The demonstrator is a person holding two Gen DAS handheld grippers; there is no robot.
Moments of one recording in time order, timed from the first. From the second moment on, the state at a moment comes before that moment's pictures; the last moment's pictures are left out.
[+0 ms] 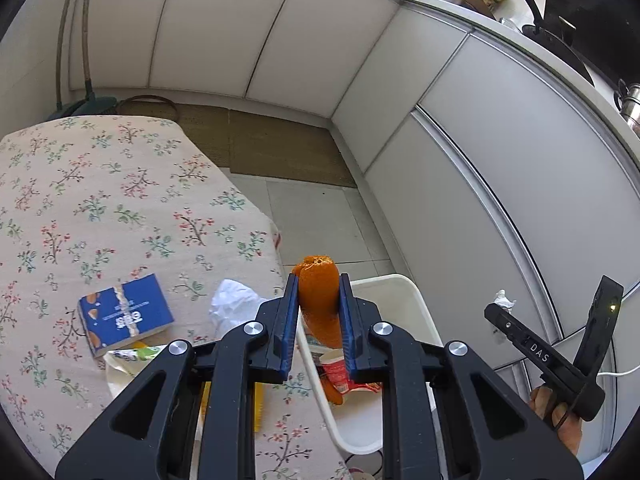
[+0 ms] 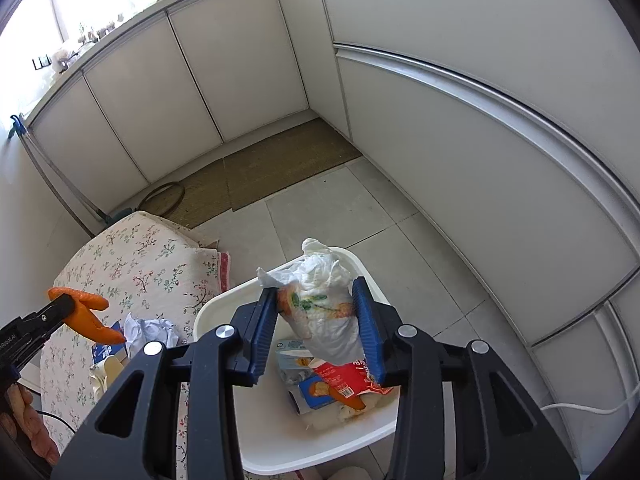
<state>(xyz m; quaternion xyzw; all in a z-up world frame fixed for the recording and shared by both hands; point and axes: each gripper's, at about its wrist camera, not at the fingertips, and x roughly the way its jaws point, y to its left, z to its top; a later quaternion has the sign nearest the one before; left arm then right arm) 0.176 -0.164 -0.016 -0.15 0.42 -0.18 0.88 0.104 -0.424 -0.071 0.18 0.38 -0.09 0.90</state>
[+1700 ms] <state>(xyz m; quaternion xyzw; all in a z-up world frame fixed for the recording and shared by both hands) 0.160 -0.240 -0.048 -0.05 0.46 -0.10 0.88 0.087 -0.424 -0.070 0.07 0.37 -0.20 0.90</state>
